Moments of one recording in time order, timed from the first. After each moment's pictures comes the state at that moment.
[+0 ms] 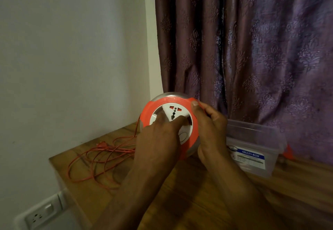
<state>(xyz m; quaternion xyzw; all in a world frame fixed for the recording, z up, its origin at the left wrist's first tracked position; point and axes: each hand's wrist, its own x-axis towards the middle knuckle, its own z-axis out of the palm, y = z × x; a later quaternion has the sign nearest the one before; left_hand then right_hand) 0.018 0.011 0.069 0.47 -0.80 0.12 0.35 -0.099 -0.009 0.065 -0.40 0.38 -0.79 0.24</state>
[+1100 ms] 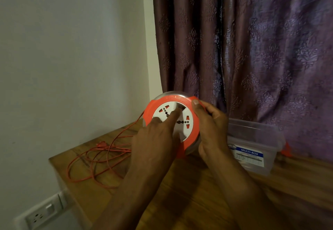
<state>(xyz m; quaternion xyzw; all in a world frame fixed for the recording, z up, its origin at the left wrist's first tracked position) 0.022 0.007 0.061 0.49 -0.79 0.14 0.35 -0.106 -0.006 0.066 -0.40 0.39 -0.79 0.26</state>
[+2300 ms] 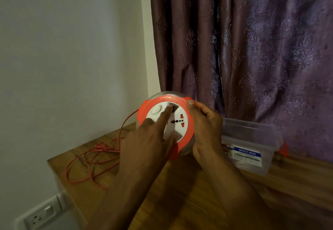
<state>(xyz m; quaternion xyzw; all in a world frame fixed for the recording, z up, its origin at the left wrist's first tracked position) 0.036 0.010 0.060 0.49 -0.78 0.16 0.35 -0.101 -0.009 0.064 -0.40 0.38 -0.79 0.26</state>
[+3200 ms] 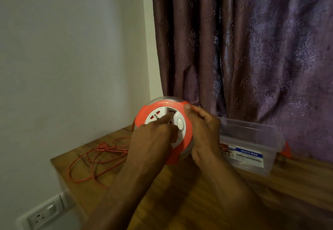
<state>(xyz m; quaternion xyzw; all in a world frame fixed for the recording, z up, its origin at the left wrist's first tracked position) 0.029 0.012 0.073 0.44 -0.82 0.19 0.31 -0.094 -0.012 0.058 -0.39 0.38 -0.79 0.29</state>
